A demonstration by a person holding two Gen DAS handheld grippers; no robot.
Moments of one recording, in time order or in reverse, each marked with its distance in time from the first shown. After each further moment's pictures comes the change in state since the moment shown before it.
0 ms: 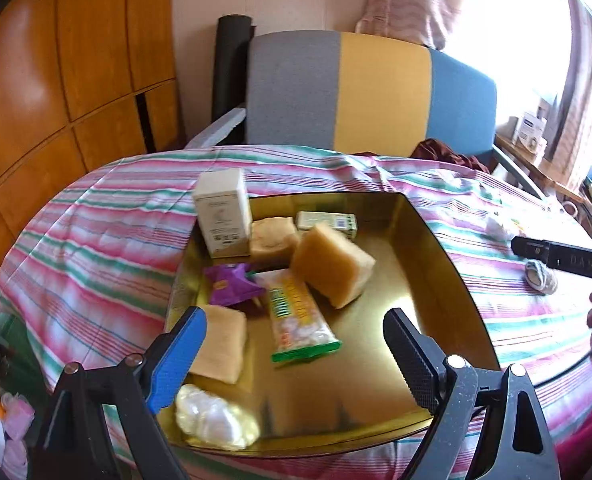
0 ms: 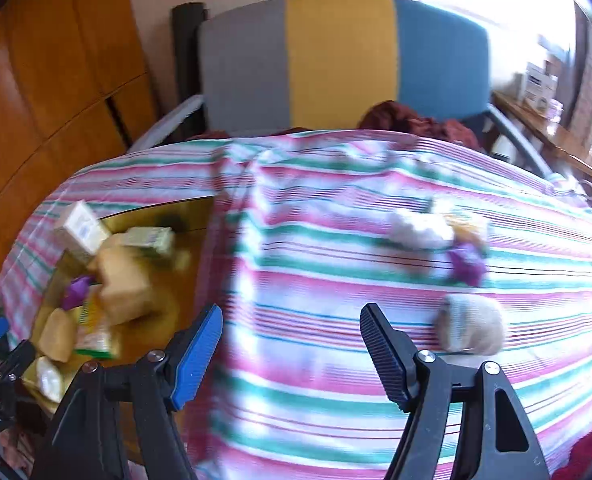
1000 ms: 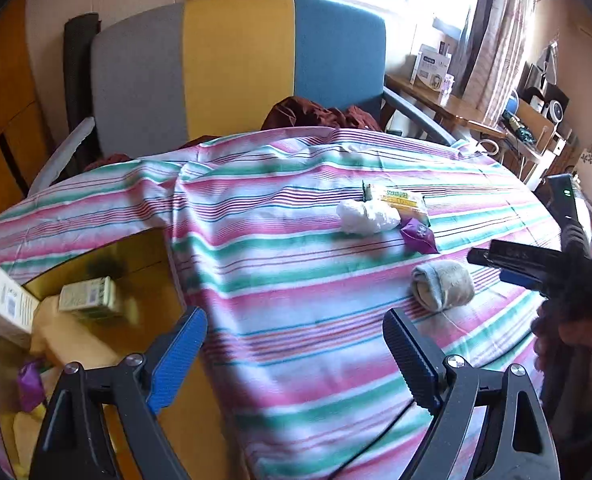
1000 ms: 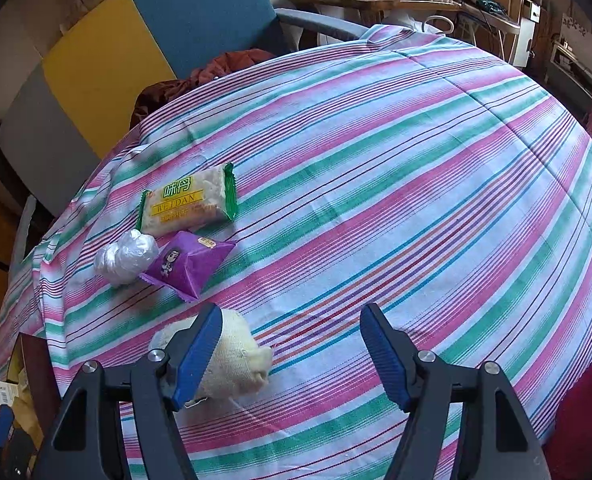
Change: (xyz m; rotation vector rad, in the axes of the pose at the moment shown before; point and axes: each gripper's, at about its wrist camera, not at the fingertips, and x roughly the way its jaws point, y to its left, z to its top) left arm 0.085 -0.209 0.071 0.225 0.149 -0.286; right arm 0.036 -0.226 -0.021 0.626 0.132 -0.222
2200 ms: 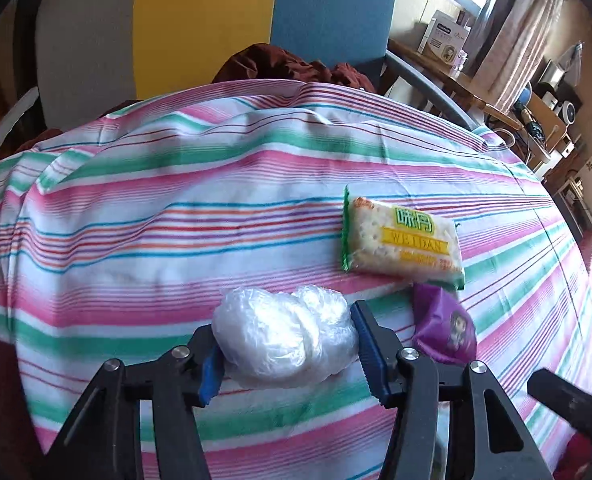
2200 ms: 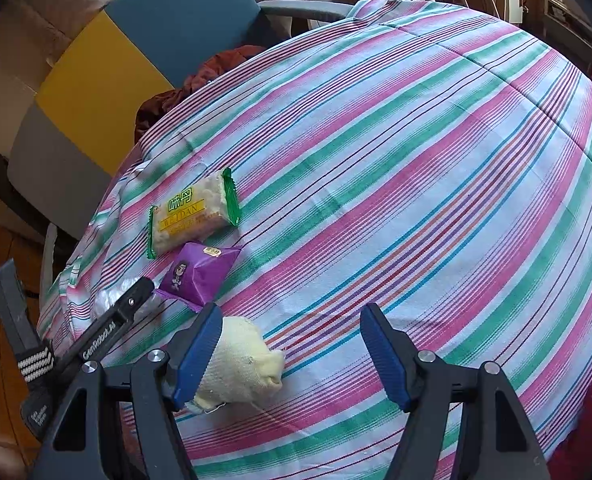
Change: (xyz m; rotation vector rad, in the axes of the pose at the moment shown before) left arm 0.165 -0.045 0.065 -0.058 0.127 -0.076; right arm 0.005 -0.018 0.004 0.132 0.034 0.111
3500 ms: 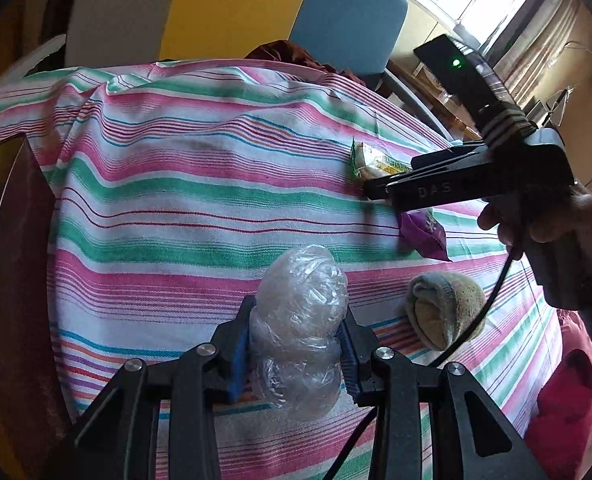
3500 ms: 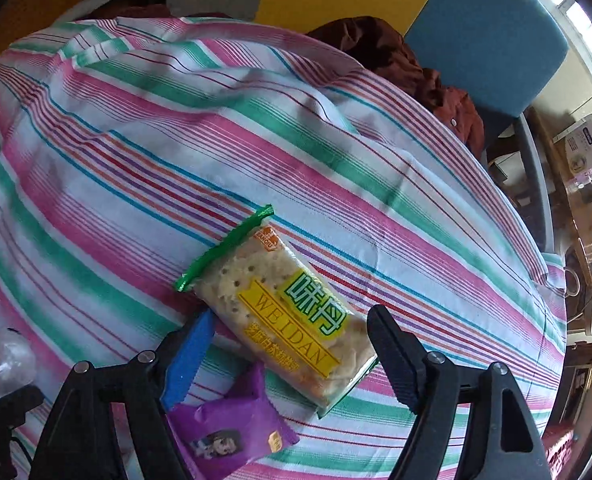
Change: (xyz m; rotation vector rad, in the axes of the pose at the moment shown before) left arm -0.050 0.032 -0.081 -0.133 -0.026 -0.139; right arm 0.123 0.166 0.047 -1.104 0.179 -0.220
